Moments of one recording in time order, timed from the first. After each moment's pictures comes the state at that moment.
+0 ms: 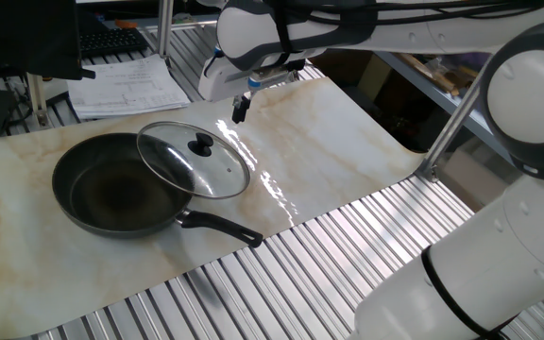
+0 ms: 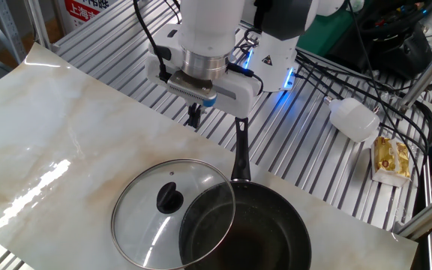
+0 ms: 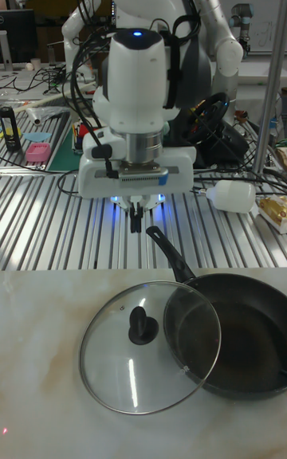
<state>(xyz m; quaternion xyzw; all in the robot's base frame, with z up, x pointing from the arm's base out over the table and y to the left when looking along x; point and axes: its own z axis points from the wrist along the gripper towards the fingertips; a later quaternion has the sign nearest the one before) 0.499 0.001 0.295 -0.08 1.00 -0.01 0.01</state>
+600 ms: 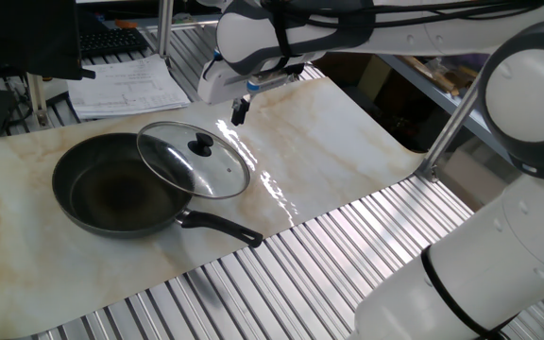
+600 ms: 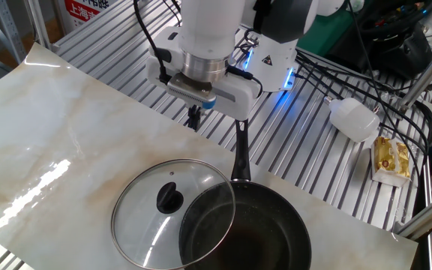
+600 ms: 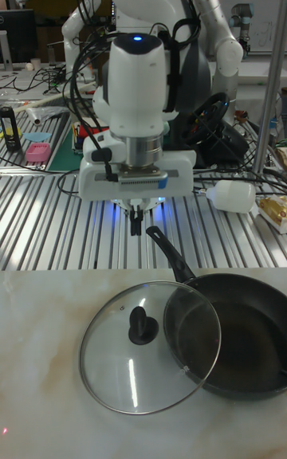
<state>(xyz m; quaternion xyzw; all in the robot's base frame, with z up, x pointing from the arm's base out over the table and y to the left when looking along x) 0.501 0.000 0.290 -0.07 1.00 -0.01 0.02</state>
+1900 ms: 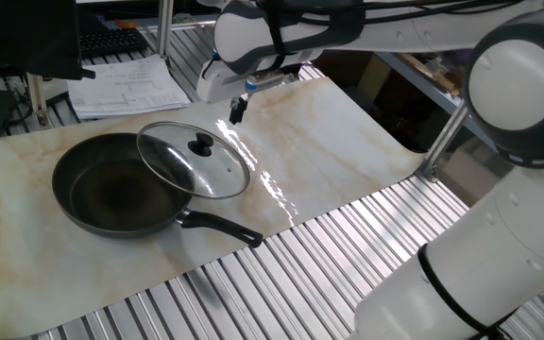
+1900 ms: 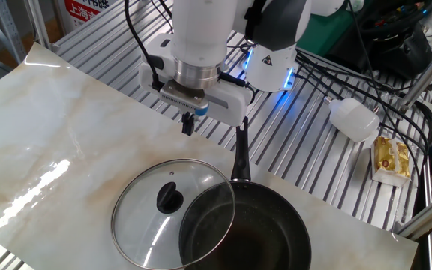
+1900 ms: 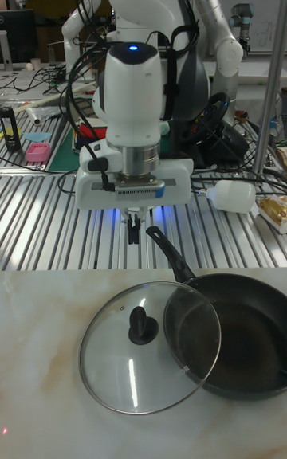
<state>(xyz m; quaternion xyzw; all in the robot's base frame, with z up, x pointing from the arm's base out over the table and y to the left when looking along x) 0.512 -0.004 0.281 -0.07 1.00 -0.01 0.02</state>
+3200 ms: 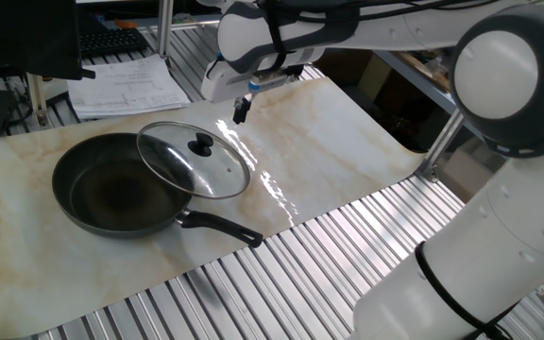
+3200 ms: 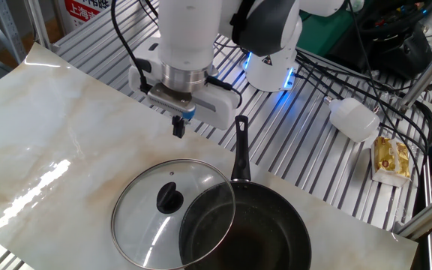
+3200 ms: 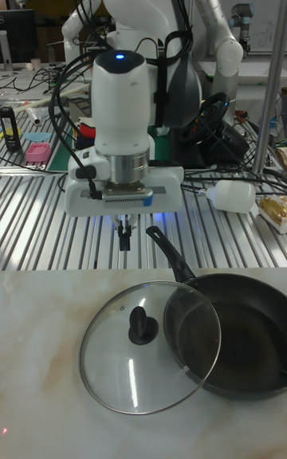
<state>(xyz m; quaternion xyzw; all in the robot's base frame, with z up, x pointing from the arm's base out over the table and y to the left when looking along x) 0.521 -0.021 0.271 -0.06 1.00 -0.01 0.02</state>
